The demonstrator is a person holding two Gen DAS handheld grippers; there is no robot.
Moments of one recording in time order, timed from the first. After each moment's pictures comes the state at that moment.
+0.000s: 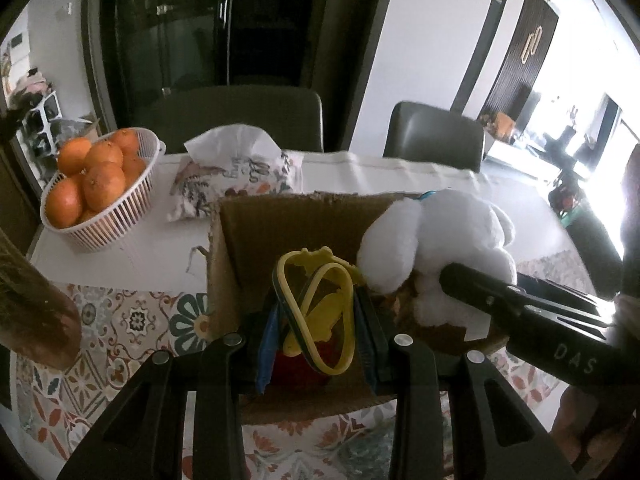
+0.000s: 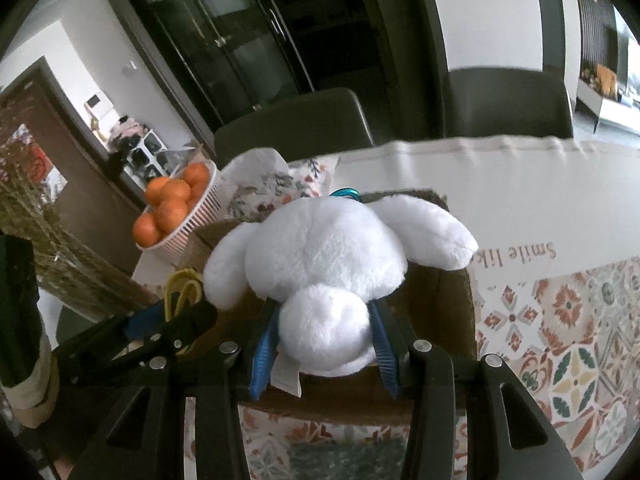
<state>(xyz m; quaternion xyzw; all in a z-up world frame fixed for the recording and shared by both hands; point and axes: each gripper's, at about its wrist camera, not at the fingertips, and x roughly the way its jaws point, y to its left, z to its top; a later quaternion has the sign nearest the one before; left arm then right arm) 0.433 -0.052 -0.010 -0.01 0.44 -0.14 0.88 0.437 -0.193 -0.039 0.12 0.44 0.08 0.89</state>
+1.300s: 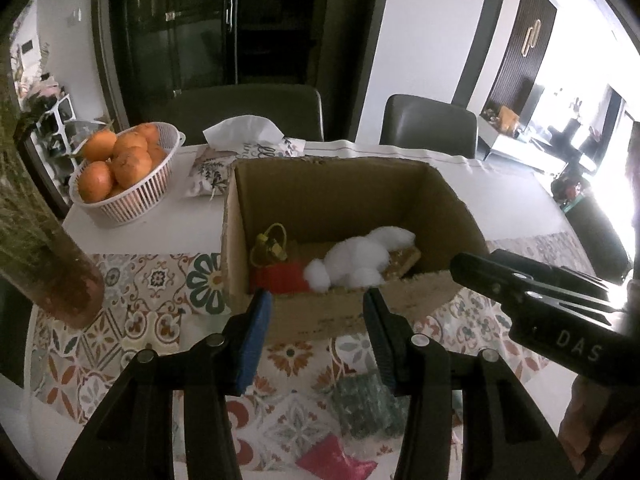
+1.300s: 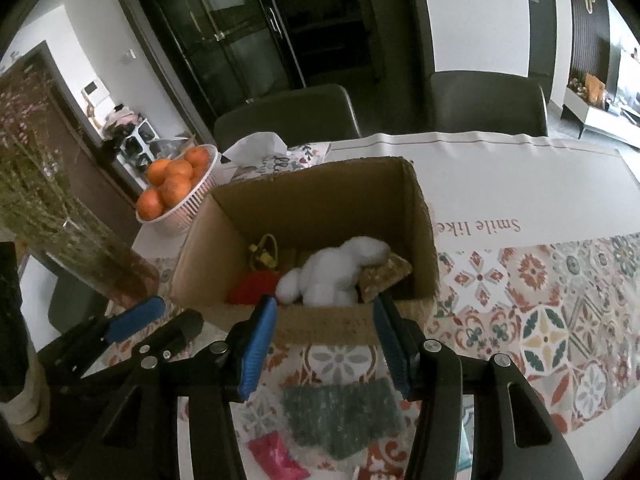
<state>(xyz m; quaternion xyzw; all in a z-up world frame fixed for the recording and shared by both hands) 0.353 -0.052 0.013 0.00 0.44 -0.12 0.89 0.368 -0.193 -0.019 0.09 0.44 0.06 0.89</state>
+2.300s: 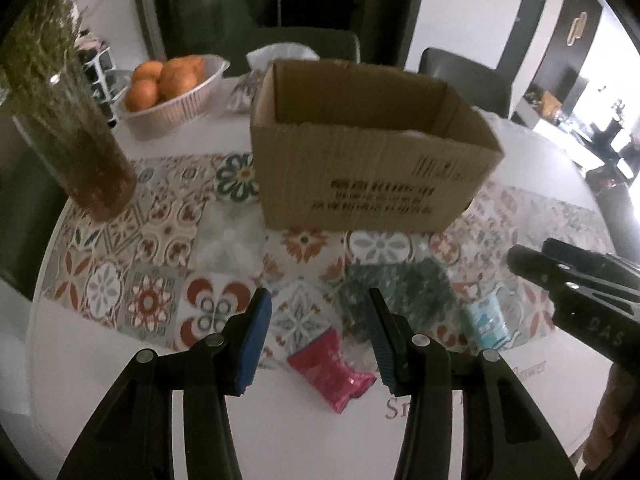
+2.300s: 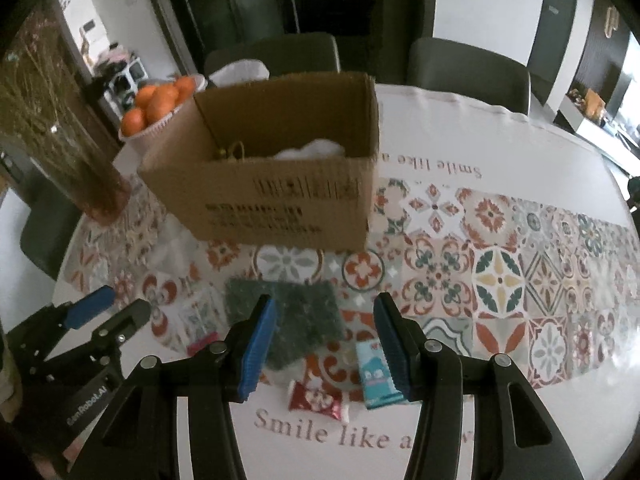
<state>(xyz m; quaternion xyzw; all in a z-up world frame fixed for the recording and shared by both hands) 0.269 -0.060 -0.032 -0.01 0.51 -0.04 0.86 0.304 -0.214 -0.055 0.00 0.51 0.04 0.86</state>
